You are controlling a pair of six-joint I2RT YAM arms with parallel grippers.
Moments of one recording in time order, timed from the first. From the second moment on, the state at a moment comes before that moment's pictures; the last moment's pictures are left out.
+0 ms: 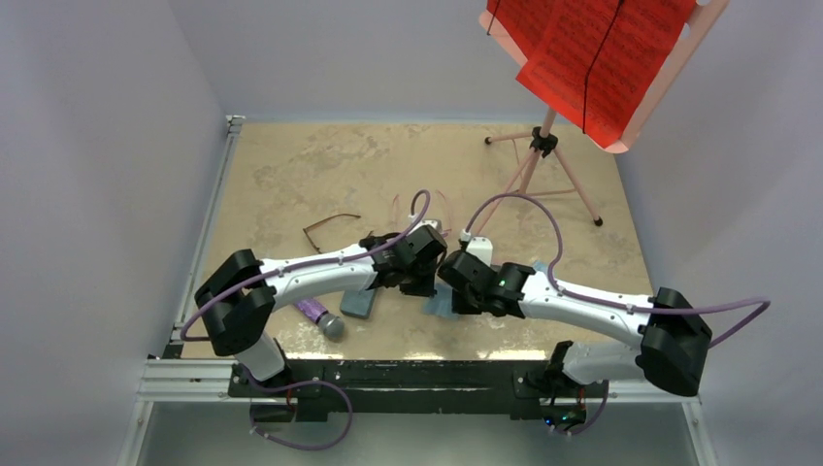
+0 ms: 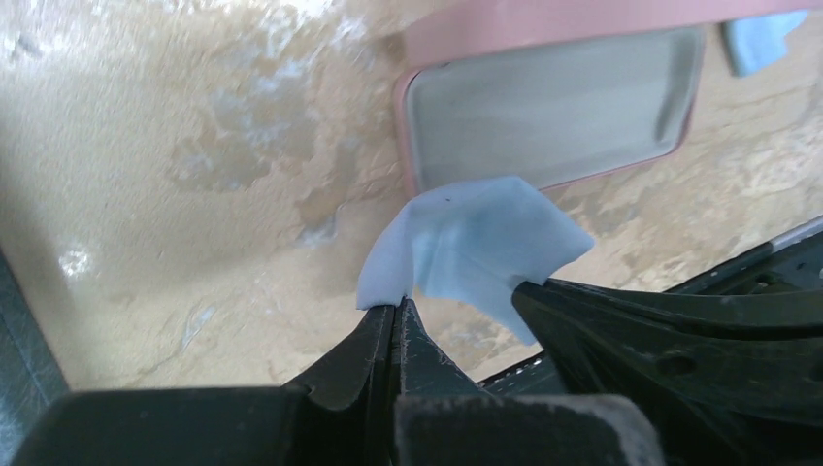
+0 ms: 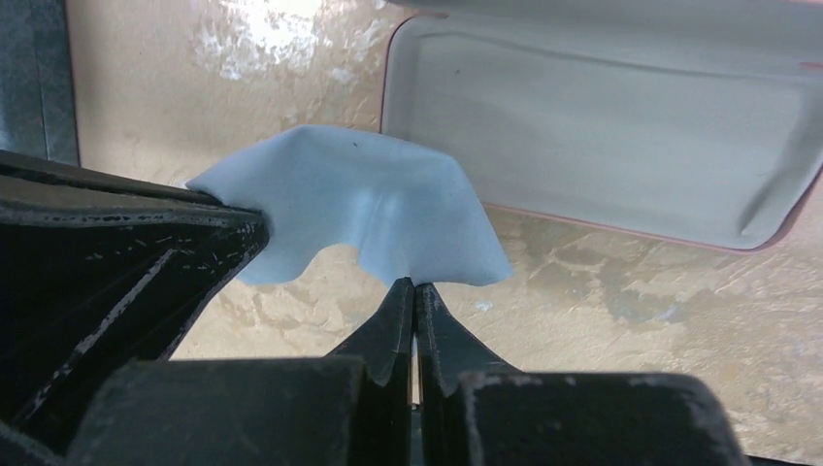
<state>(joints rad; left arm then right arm) -1.02 1.62 1.08 -0.49 -0.07 -0.86 1.03 1.27 0.78 -0.64 0.33 0.99</state>
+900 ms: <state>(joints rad) -1.02 1.90 1.44 -0.68 -0.09 -0.77 0.74 1.15 0.63 -0.56 0.27 0.78</state>
